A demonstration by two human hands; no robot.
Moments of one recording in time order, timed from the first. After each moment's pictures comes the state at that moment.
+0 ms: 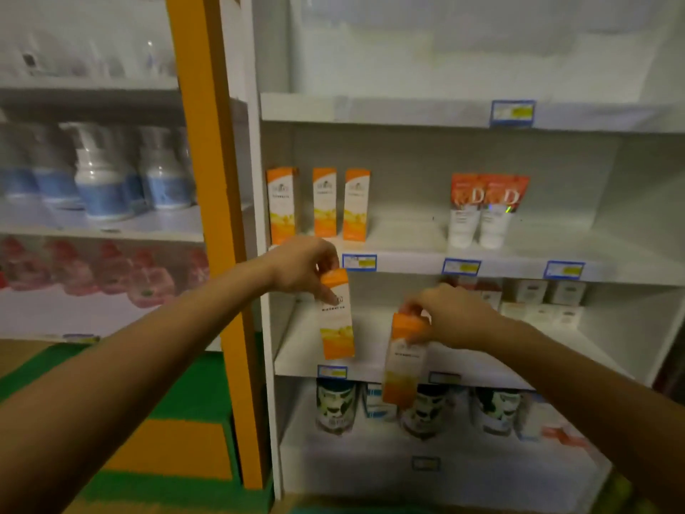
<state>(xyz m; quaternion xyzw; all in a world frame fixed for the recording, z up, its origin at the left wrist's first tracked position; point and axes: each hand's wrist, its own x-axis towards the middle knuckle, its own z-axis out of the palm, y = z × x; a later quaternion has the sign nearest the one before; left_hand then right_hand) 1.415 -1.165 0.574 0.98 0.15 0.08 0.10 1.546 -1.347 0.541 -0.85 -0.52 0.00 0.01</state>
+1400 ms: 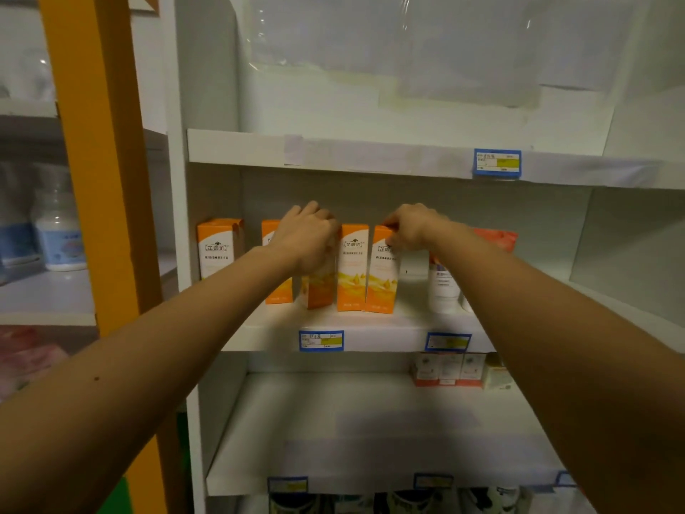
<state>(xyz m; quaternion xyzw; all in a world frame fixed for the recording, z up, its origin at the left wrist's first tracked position) 1.571 -1.094 0.635 0.93 0.16 0.26 -0.20 1.692 -1.218 0.666 -0.90 -0.41 -0.09 0.10</state>
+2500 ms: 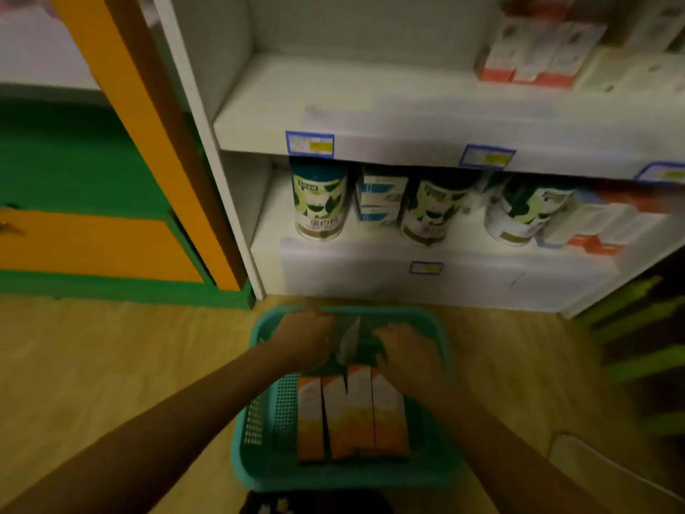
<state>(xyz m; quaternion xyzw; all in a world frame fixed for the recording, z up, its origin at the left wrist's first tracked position) 1.426 -1.220 0.120 0.96 0.20 -0.15 0.15 1.528 -1.359 0.109 -0.87 -0.44 0.23 0.04</state>
